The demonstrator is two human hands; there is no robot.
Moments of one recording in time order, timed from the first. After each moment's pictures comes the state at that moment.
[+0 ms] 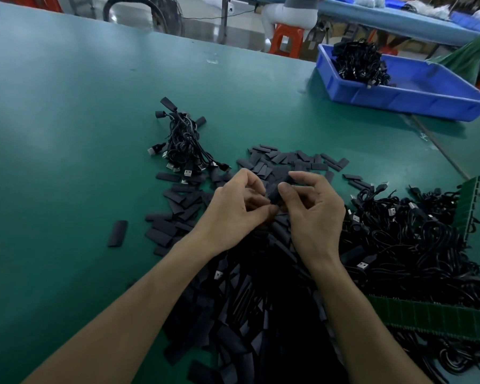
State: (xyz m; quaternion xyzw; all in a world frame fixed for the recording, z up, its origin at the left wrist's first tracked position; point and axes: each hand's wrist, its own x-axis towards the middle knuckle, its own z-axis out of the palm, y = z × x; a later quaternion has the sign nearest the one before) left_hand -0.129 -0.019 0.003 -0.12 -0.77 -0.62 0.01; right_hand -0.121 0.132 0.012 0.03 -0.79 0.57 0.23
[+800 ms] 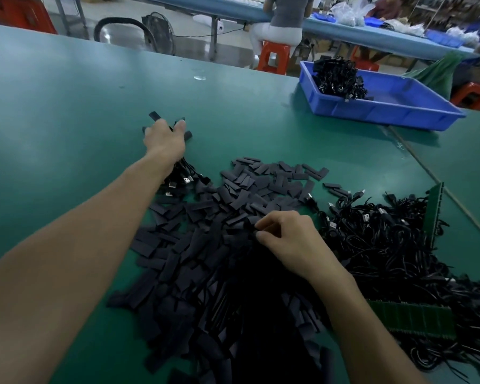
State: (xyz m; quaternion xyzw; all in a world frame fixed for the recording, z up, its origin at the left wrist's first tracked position) left_hand -0.274 -0.091 0.035 0.22 -0.84 -0.49 0.12; right_hand -0.112 0.161 0.030 0.07 -0.94 0.32 -0.06
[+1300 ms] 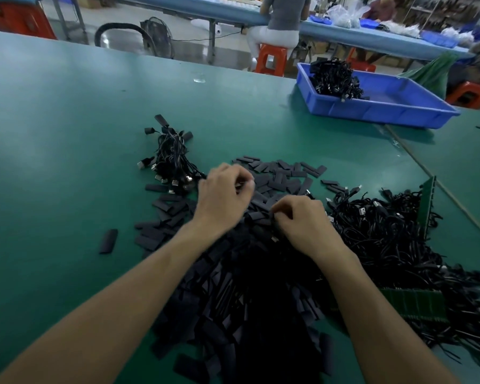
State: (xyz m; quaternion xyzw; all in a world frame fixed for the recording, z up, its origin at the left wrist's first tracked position) left_hand -0.160 0.001 0.012 -0.09 -0.89 -0.41 0.19; right_hand -0.121 0.170 0.038 0.04 -0.97 0.25 0.01
